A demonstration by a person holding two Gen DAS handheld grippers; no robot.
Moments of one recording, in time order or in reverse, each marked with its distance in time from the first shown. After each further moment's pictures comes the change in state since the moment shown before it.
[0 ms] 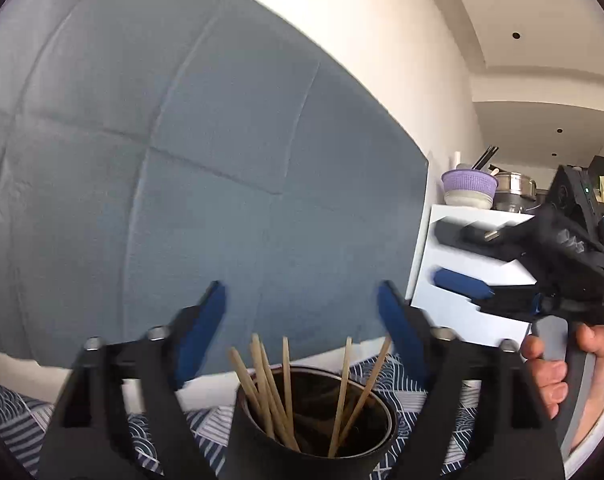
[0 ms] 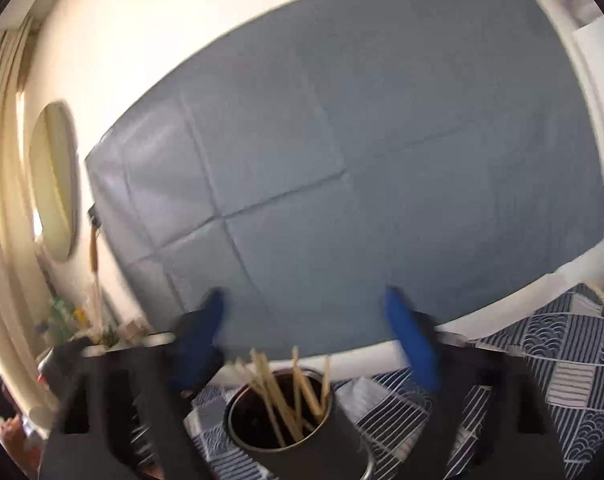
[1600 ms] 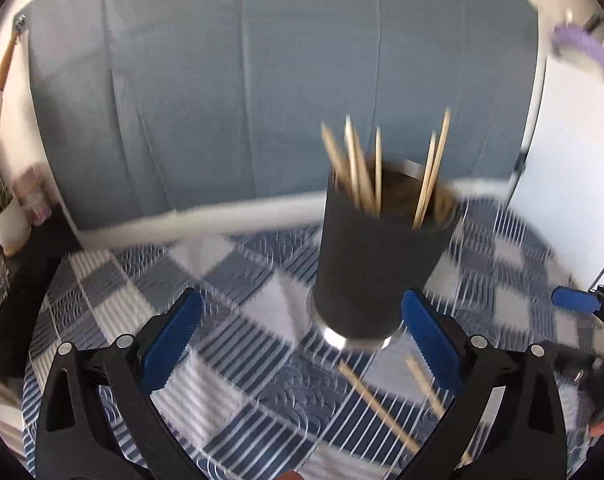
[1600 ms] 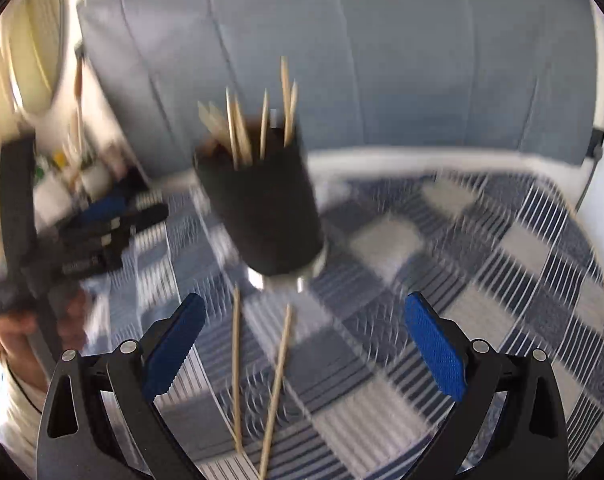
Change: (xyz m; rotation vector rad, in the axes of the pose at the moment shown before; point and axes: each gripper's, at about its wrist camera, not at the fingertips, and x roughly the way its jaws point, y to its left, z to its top) left arm -0.038 -0.040 -0.027 0.046 0.686 0.527; right arm -0.049 -0.015 -0.111 -0.168 0.662 -0.080
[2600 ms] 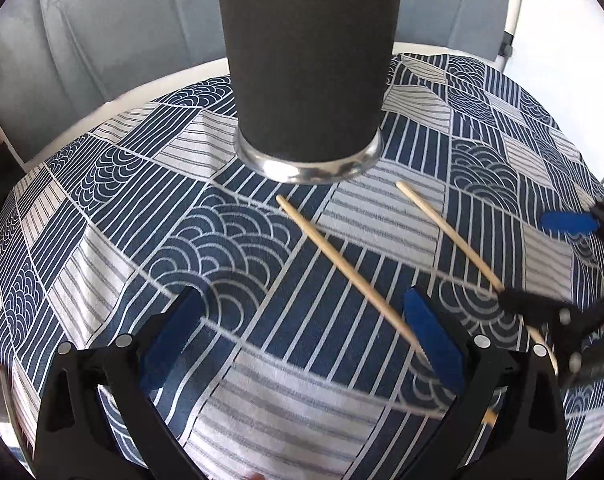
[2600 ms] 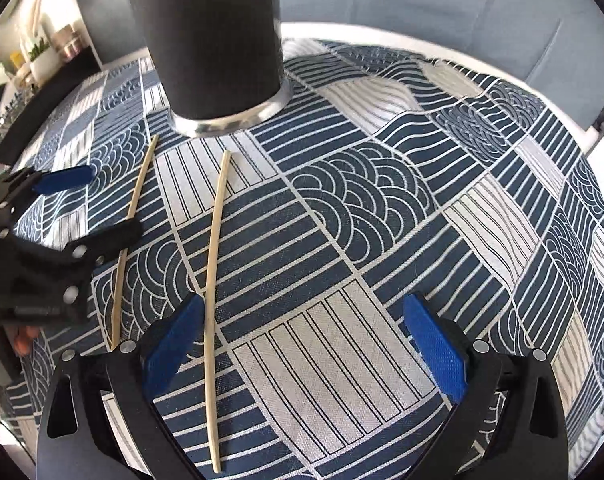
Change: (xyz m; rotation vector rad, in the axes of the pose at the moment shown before) left arm 0.059 -0.043 -0.094 0.124 0.300 -0.062; right arm 0.078 -0.019 -0.060 -0.101 0.306 -0.139
